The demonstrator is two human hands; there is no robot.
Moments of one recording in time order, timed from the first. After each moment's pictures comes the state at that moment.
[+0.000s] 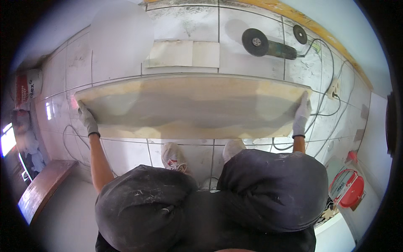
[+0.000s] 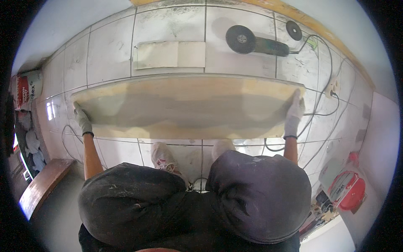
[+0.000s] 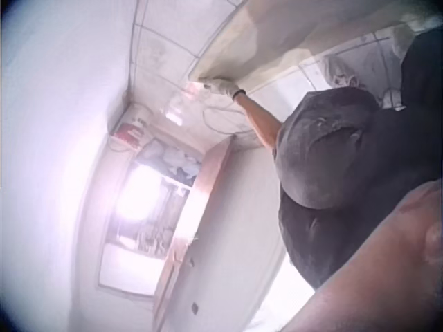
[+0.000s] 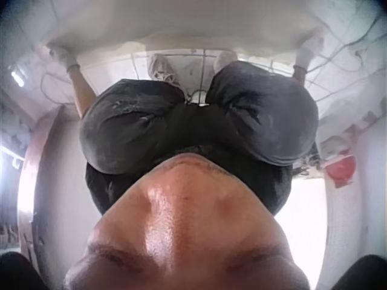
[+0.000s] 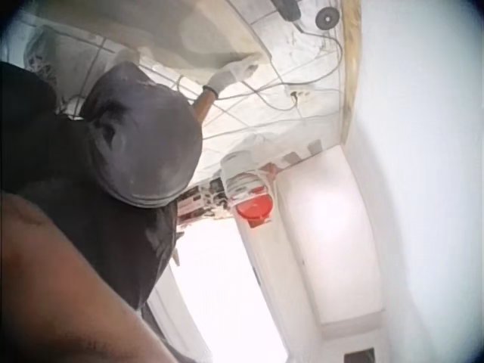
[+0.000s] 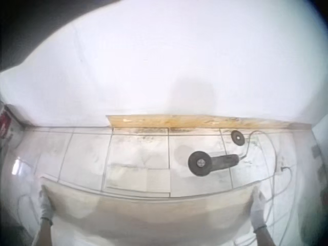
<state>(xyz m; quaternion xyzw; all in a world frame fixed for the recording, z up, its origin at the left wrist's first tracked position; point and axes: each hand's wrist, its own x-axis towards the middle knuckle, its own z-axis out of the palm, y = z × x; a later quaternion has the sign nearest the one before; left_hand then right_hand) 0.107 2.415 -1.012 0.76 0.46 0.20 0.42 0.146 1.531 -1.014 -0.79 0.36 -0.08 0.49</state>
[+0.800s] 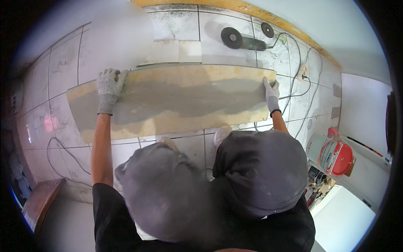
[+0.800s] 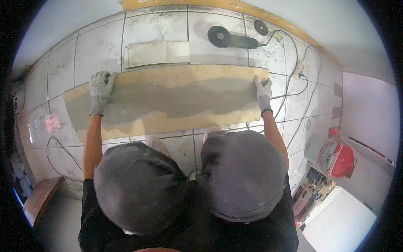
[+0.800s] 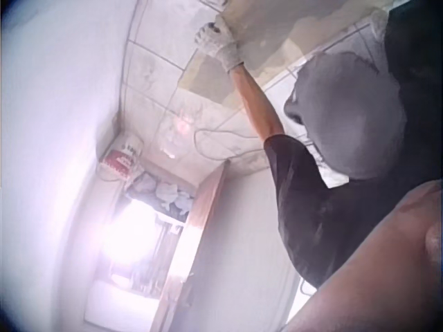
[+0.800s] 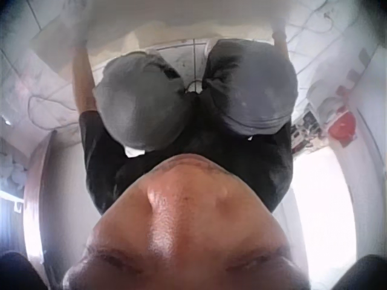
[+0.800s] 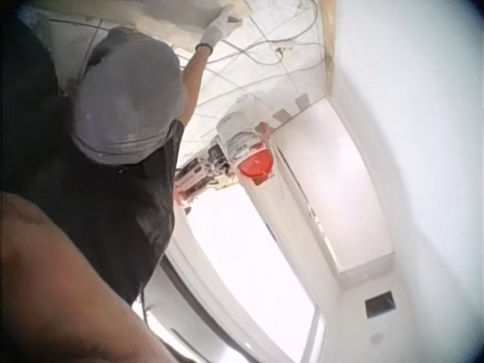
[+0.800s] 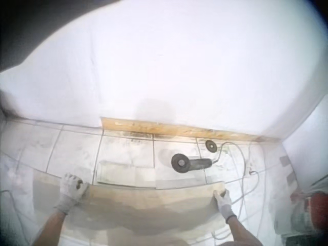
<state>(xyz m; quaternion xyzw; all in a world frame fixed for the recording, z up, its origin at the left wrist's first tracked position) 0.196 2.238 -0.977 0.99 -0.03 -0.02 0.12 0.147 1.582 -0.993 -0.87 0.39 0.01 0.30</state>
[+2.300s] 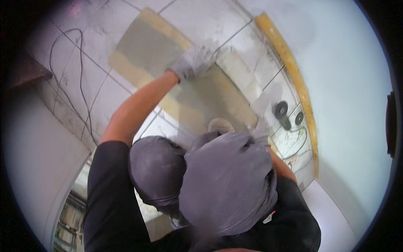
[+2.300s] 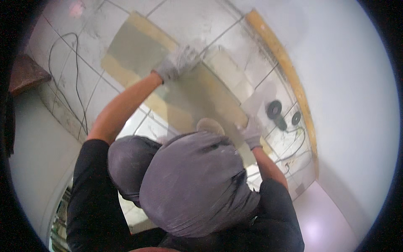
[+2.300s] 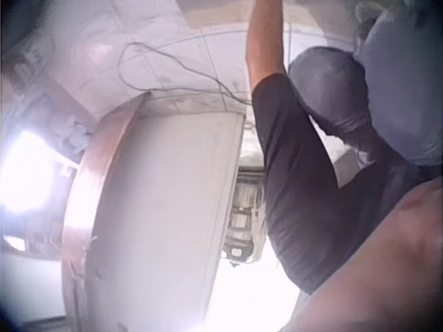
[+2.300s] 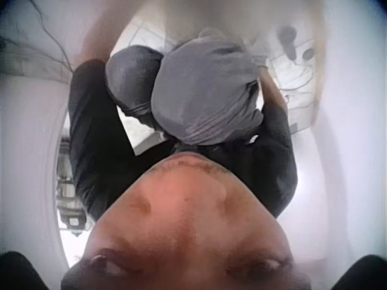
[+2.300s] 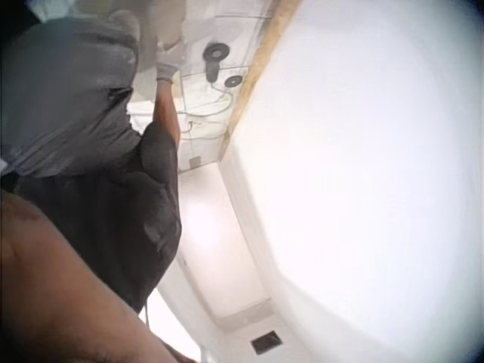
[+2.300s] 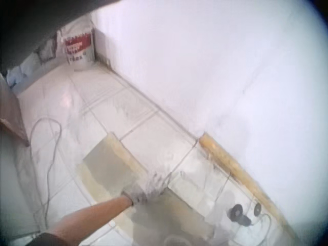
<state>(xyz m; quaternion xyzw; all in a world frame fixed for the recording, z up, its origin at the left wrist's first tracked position) 0.178 2.230 -1.008 0.99 -0.12 0.11 0.00 0.227 1.763 -0.976 -0.94 -0.26 0.20 -0.03</state>
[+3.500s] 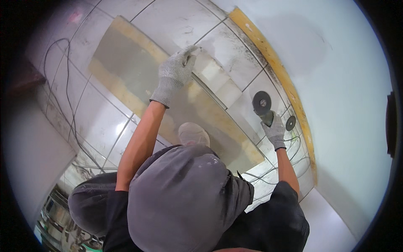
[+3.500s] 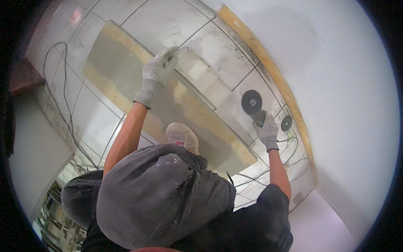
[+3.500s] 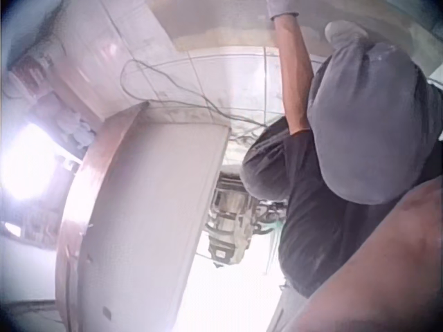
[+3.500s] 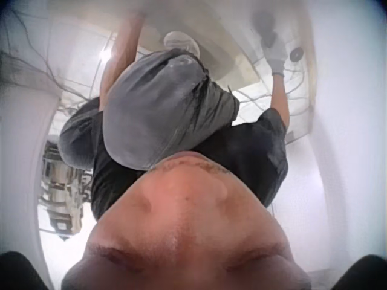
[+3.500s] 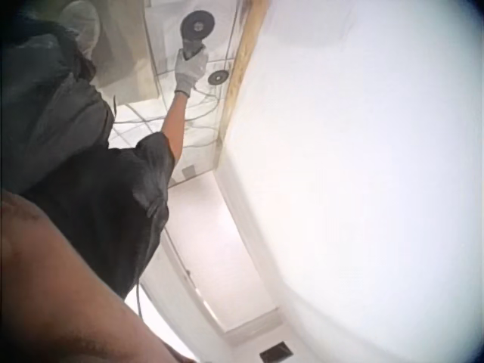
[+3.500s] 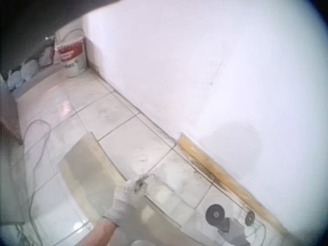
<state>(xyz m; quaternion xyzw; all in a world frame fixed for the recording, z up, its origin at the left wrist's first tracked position) 0.220 2.130 -0.936 0.81 0.35 0.09 0.46 0.377 1.655 -0.954 -0.94 -0.30 0.16 -0.02</state>
